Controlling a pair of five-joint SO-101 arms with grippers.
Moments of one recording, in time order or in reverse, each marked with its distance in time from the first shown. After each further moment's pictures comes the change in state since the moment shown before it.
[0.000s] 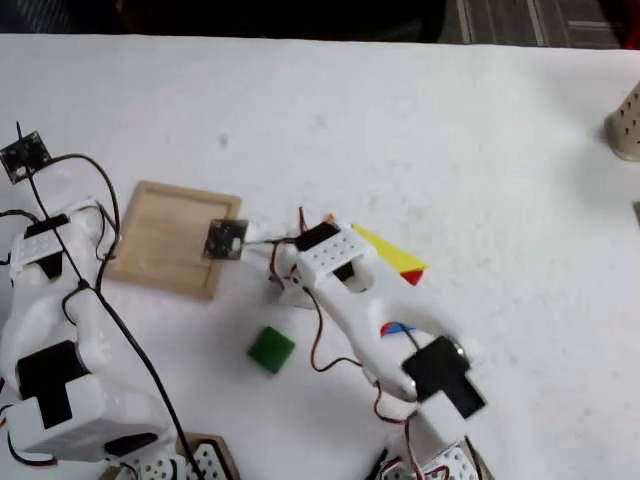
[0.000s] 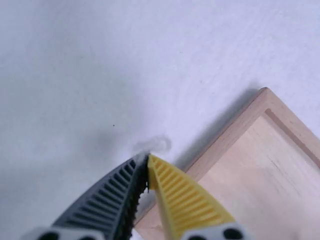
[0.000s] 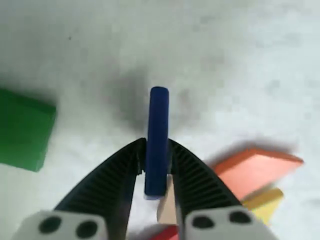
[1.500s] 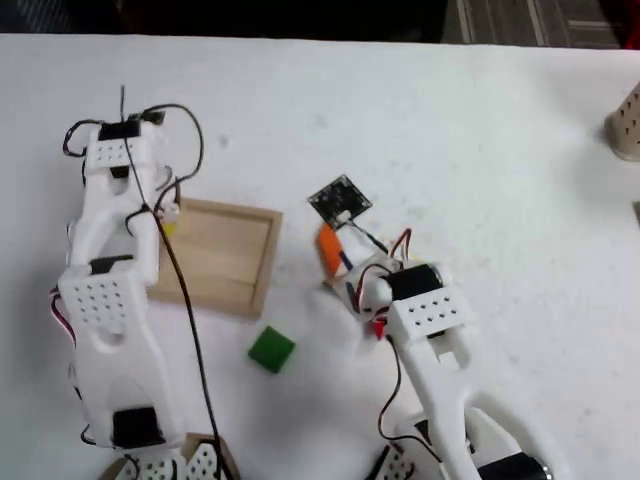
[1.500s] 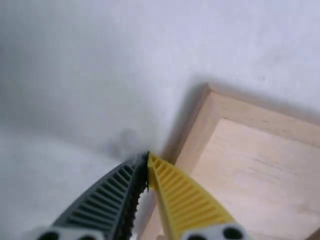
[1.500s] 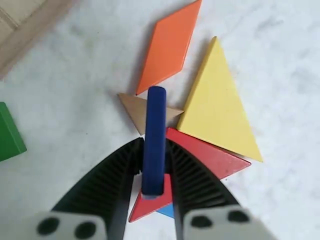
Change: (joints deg) left arm 16.2 45.1 -62.3 53.6 -10.3; right arm 14.5 -35.3 27.7 -2.6 -24.1
